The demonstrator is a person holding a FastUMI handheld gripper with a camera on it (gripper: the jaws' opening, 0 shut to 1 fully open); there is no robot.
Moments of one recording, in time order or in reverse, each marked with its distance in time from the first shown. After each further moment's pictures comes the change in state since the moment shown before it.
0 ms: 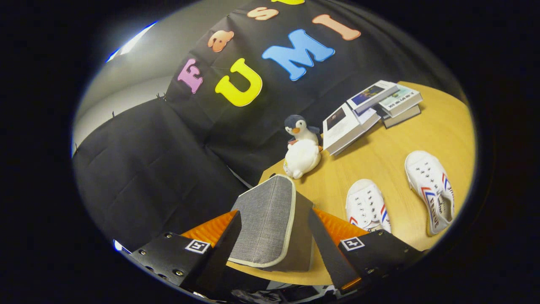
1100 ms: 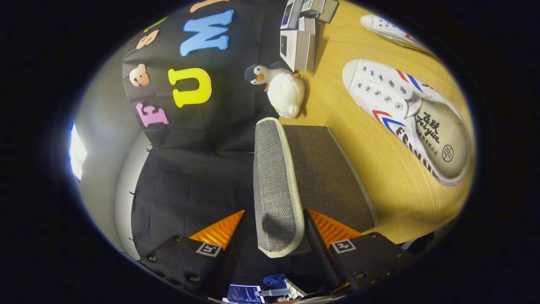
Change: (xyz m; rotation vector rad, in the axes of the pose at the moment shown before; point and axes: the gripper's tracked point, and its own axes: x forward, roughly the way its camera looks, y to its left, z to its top) arm 0.037 0.006 -0.085 0.617 0.241 0.160
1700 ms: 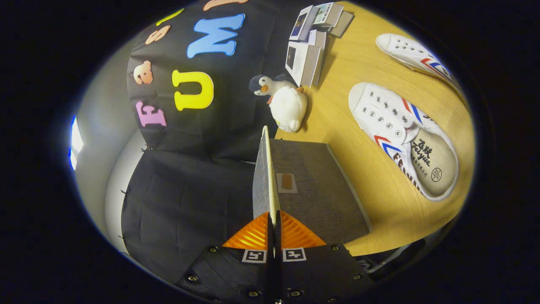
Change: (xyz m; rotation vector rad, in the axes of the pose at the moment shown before) arm -0.004 0.026 0.018 -0.082 -0.037 -0.033
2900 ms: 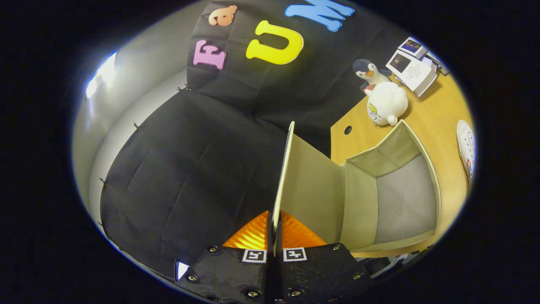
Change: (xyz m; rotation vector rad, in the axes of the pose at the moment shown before) arm 0.091 0.195 -0.103 -0.425 0.109 0.138
